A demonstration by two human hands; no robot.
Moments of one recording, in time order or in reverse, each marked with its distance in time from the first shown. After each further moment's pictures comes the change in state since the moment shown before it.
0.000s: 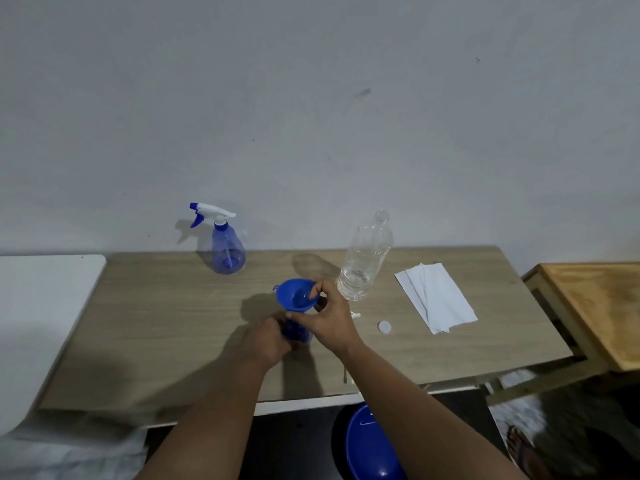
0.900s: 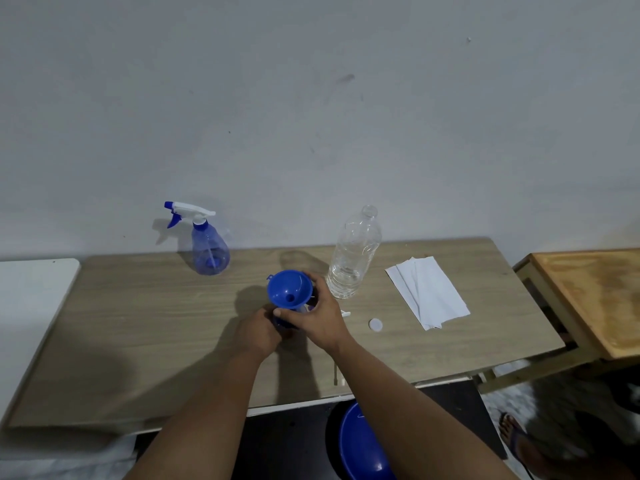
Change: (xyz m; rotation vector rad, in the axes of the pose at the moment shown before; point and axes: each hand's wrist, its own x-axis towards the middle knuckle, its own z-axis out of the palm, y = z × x) left_hand 0.023 0.021 0.004 -0.021 0.103 0.049; right_hand 0.008 0.006 -0.010 0.002 -0.020 0.066
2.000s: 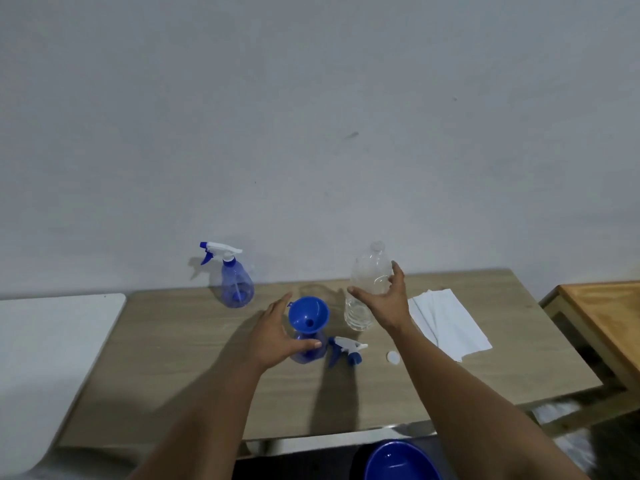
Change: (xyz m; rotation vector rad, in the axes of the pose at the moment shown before) left_hand -0.025 0.040 -0.067 -0.075 0.113 0.109; right_hand 0.054 -0.025 -0.101 -0.064 0.303 0.123
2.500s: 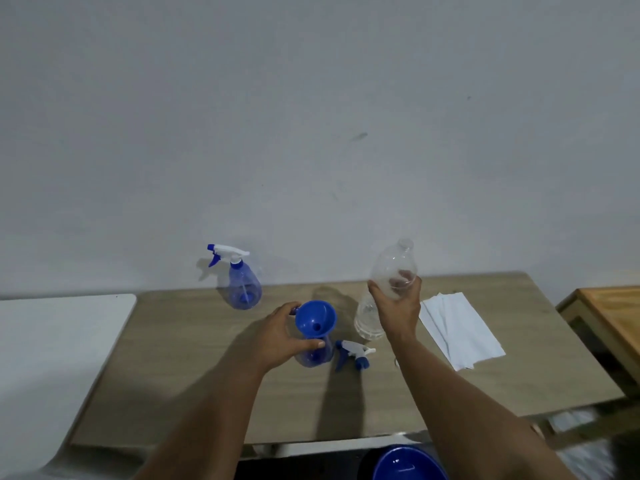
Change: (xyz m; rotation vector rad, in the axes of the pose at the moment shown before) left_hand 0.008 -0.006 0.001 -0.106 -0.017 -0.028; right_hand -0.003 0.002 0.012 0.144 0.247 -0.050
